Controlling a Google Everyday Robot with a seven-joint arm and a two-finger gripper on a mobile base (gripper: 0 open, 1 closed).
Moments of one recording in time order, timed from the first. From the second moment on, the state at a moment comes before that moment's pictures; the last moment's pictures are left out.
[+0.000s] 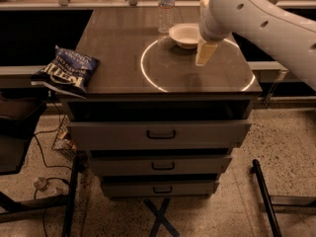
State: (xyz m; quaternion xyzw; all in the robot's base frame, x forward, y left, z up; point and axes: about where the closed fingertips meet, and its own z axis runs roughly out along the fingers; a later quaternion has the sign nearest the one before) arm 0.761 -0.152 0.911 -0.63 0.65 -0.25 0.34
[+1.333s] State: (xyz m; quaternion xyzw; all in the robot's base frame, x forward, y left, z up) arm 0.856 -0.173 0.896 -0.61 0.66 -0.24 0.38
